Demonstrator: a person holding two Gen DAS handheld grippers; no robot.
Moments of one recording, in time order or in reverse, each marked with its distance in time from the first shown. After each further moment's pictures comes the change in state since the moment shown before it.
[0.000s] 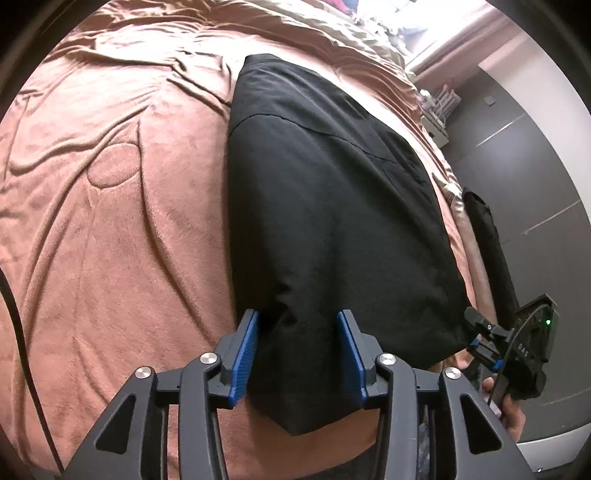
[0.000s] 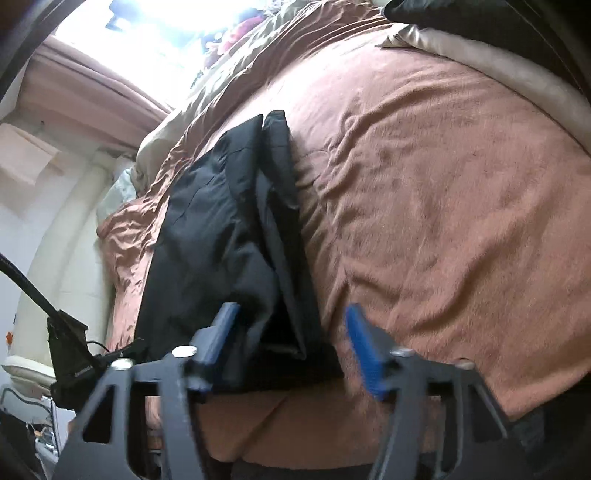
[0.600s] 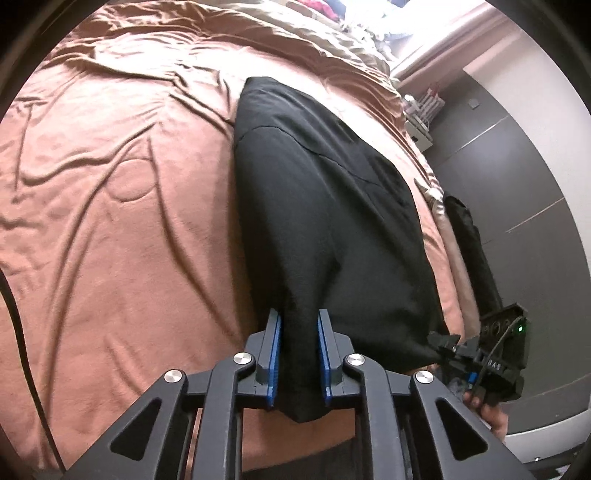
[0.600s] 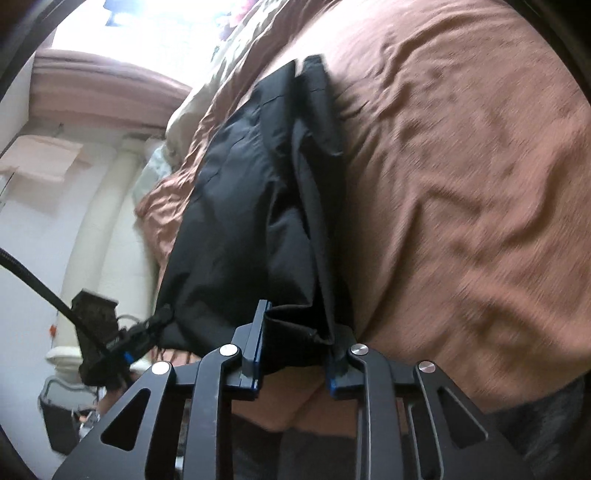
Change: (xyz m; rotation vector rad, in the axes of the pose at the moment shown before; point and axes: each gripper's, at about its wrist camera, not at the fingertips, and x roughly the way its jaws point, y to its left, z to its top) left arm -0.043 0.019 -0.001 0.027 -0.002 -0.061; right arm 0.021 0.016 -0.032 0.067 0.149 0.168
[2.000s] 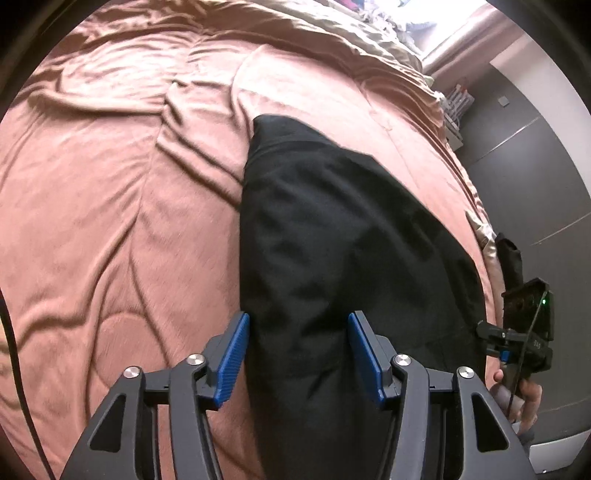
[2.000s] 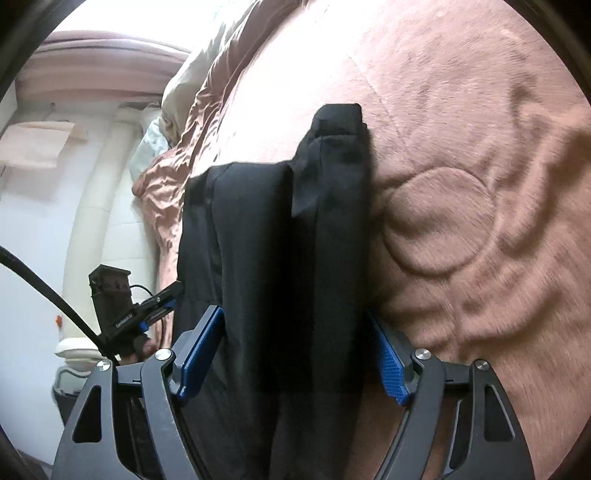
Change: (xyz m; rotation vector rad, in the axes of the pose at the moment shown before) left arm 0.083 0.026 0.139 0.033 0.029 0.097; right arm 0.101 -0.022 0.181 -0.016 0.187 0.038
